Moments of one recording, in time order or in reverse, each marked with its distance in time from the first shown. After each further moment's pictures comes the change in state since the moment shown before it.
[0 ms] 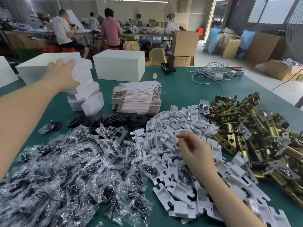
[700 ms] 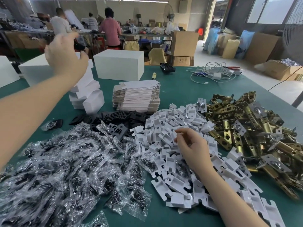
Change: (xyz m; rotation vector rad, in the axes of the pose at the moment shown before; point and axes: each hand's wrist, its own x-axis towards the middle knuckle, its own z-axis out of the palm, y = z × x) left_hand -0.055 0.066 -0.044 -0.445 0.602 0.007; right_hand -0.001 -0.007 -0.002 0.013 0.018 0.000
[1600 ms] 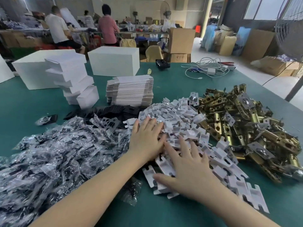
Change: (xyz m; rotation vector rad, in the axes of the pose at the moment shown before) left_hand -0.253 0.115 0.084 0.126 -0.833 0.321; right_hand -0.066 -0.022 -0.018 -1.001 -0.569 0.088
